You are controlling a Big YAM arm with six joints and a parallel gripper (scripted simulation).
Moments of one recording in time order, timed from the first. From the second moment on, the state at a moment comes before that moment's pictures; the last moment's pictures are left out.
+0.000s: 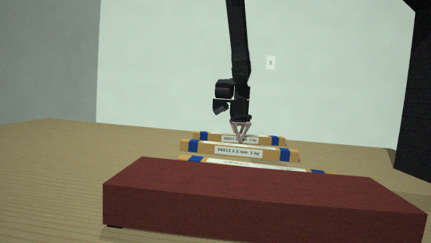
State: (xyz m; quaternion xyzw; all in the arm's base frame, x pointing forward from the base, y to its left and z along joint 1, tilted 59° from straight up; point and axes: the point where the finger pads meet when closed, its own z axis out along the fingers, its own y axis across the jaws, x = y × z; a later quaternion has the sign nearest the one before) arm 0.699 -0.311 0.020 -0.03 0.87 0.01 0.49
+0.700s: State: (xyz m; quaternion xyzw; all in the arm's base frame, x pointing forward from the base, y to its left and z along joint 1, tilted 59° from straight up) arm 0.697 -0.317 0.028 -0.03 0.87 0.01 0.49
